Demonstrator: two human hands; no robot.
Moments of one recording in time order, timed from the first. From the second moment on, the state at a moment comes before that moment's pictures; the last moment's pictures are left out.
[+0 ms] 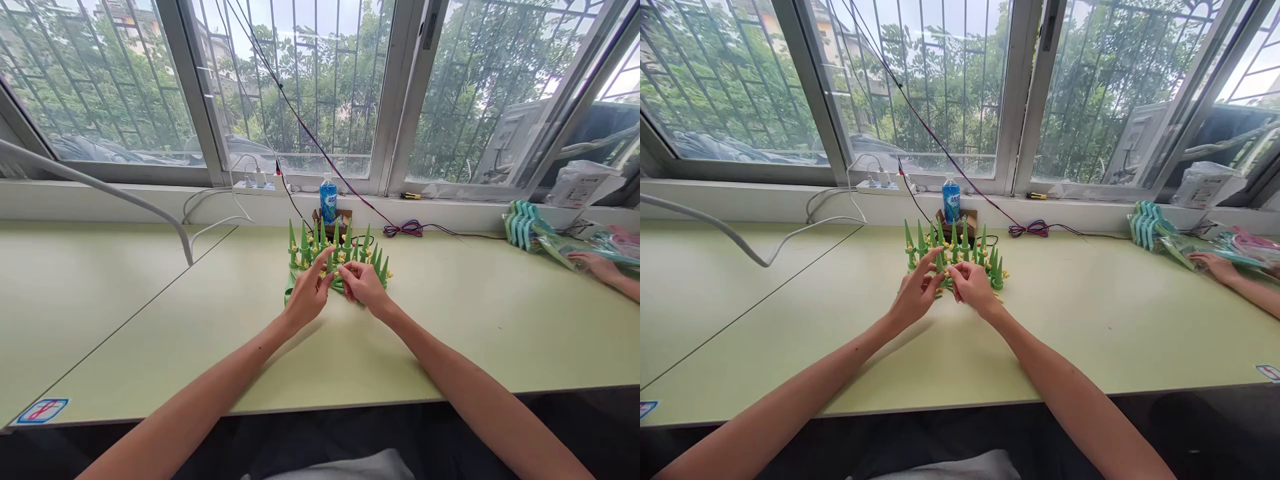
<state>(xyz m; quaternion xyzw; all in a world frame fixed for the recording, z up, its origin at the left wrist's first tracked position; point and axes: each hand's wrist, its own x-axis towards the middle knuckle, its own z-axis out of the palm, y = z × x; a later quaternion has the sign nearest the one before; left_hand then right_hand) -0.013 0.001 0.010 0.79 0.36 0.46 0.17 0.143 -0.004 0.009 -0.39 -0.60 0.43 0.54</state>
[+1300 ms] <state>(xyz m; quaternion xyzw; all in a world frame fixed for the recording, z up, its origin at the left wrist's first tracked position) -0.011 0.003 0.011 0.72 0.36 0.49 0.33 0.140 -0.005 0.001 -0.37 -0.63 0.42 0.53</state>
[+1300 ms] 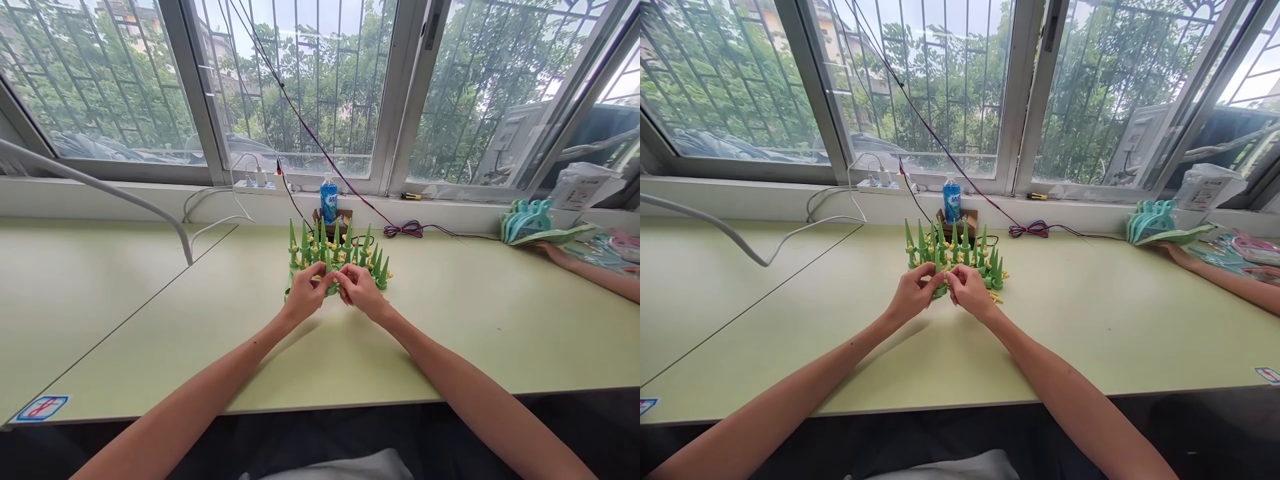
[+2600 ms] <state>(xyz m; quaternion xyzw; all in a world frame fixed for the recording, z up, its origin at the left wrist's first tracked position) -0.017 0.007 0.017 0.58 0.39 0.40 0.60 0.137 -0.011 0.001 -0.42 -0.71 0.29 0.49</state>
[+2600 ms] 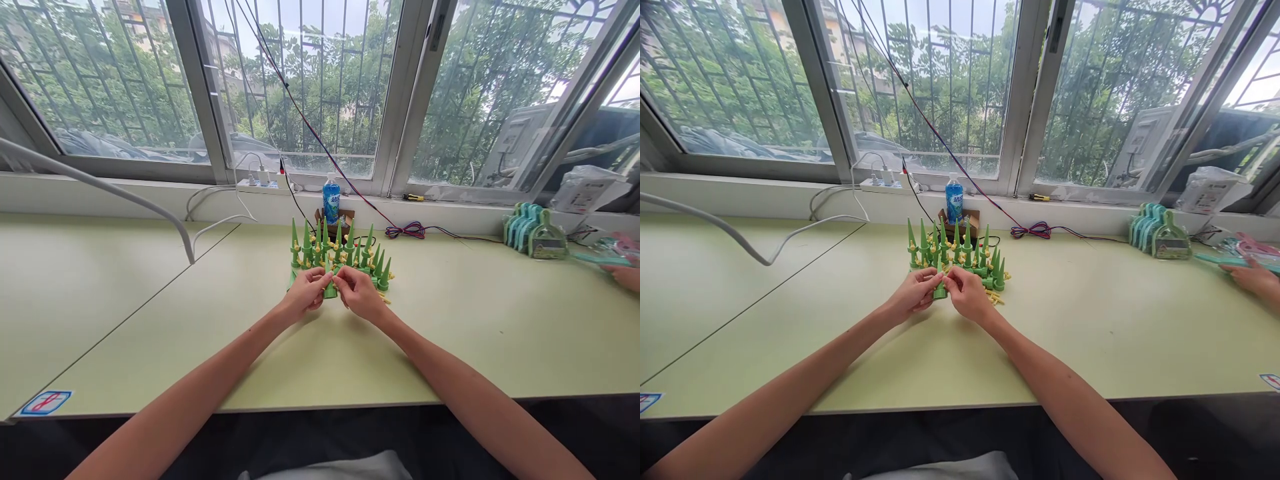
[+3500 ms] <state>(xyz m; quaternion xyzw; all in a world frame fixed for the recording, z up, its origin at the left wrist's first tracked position) -0.015 0.003 0.012 0.67 0.37 0.46 0.44 0.133 -0.014 0.005 -0.43 -0.68 0.32 0.50</state>
